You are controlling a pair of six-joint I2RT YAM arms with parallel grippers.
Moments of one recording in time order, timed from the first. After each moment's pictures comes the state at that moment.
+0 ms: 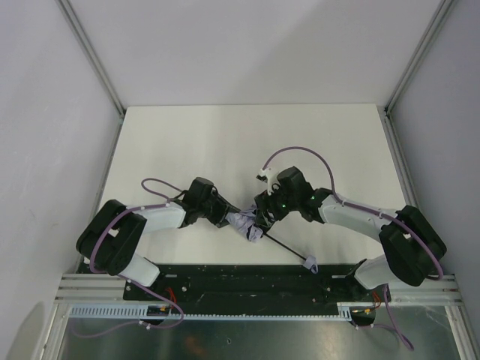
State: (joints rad) left arm -0.55 1.50 0.56 0.05 0.25 -1.41; right arm 0.73 1.44 0.80 -0.14 -0.32 0.15
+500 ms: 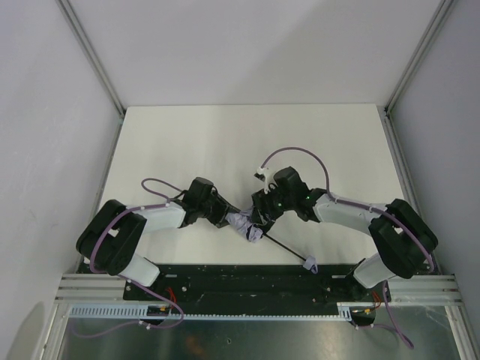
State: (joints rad) left arm -0.55 1.50 0.56 0.04 0.26 -1.41; right arm 0.74 1.50 0.80 -0.03 -0.36 0.26
